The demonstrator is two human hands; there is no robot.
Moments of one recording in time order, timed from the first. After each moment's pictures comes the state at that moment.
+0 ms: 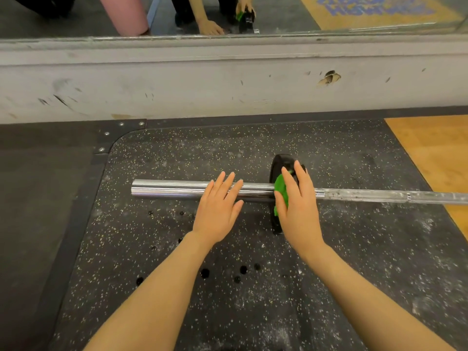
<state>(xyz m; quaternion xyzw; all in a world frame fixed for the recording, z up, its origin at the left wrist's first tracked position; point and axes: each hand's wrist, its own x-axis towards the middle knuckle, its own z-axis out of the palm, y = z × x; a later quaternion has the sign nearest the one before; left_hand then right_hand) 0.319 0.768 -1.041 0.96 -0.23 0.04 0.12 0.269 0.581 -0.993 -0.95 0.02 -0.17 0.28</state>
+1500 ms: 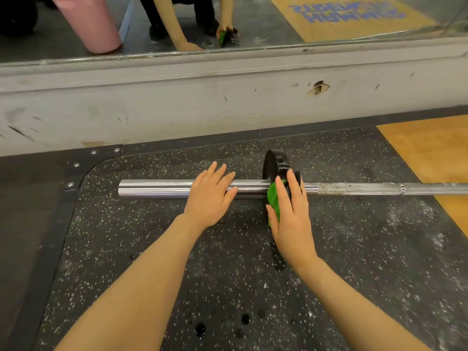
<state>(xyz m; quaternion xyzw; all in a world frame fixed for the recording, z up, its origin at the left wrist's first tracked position) 0.440 0.753 -1.028 0.96 -0.26 -0.01 0.11 0.329 0.576 -1.025 -0.94 0.01 -0.23 0.23</state>
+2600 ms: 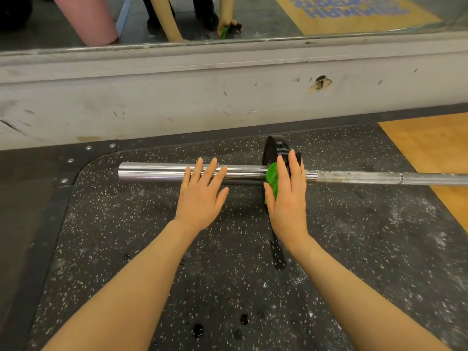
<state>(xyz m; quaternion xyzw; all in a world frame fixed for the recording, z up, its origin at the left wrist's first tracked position) 0.435 0.765 -1.040 0.97 -0.24 0.04 0.06 0.369 0.578 -1.032 -0.92 0.04 -0.27 0.27</state>
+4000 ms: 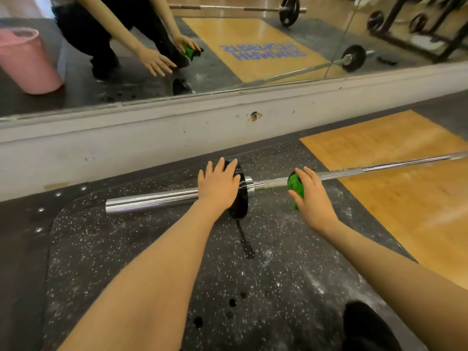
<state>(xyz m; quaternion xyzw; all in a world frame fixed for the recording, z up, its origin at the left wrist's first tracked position) 0.412 0.690 -0.899 0.95 -0.28 -0.08 0.15 0.273 0.508 -0.889 -0.94 0.22 -0.10 0.24</state>
